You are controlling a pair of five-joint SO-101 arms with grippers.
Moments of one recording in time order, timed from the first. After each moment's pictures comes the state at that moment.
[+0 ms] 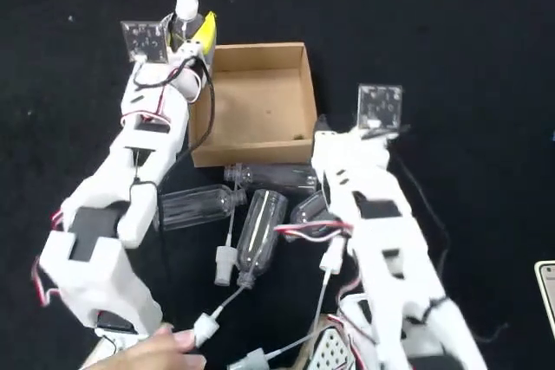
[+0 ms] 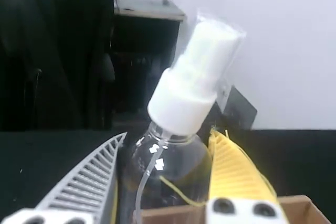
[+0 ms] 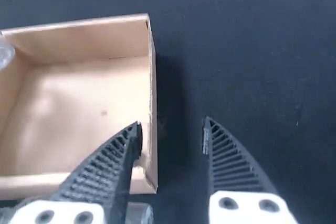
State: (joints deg) left arm 0.9 10.9 30.2 -34.2 4.5; right arm -5.0 -34.6 70.5 5.2 -5.5
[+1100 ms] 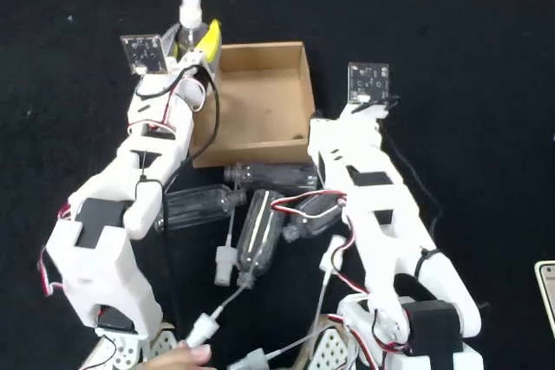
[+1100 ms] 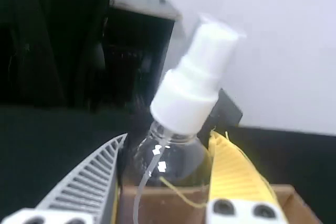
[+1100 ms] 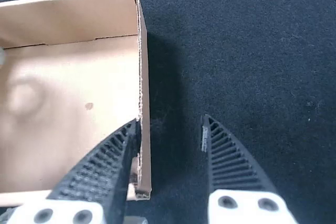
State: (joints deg) left arm 1.5 15.1 32.1 -39.0 10.9; right arm -5.0 -20.0 61.2 5.2 -5.5
